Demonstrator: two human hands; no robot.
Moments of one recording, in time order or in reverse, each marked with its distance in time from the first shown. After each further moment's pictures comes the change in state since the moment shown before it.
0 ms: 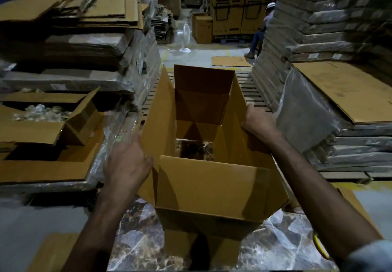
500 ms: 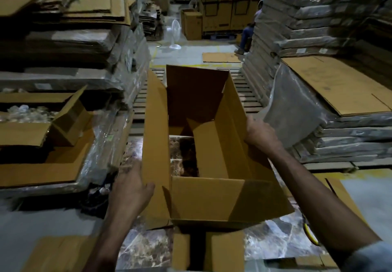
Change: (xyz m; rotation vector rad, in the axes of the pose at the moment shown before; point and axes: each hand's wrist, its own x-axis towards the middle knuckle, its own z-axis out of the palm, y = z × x) left_hand -0.027 -0.030 0.071 -0.240 -0.118 0.047; right_hand -0.023 0.047 0.038 -0.016 -0.018 0.023
